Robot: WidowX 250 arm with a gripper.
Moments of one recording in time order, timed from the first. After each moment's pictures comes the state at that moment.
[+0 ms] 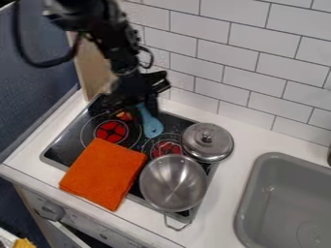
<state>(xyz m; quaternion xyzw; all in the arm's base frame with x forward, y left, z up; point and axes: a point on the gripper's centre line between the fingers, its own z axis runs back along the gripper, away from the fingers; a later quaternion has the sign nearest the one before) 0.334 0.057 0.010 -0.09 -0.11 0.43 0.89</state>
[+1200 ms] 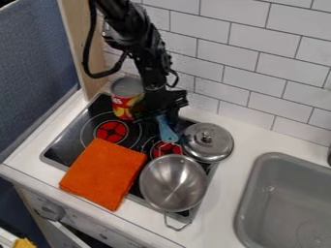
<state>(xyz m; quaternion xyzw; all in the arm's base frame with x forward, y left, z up) 0.381 0.059 -0.055 -0.04 -0.08 0.41 0.91</state>
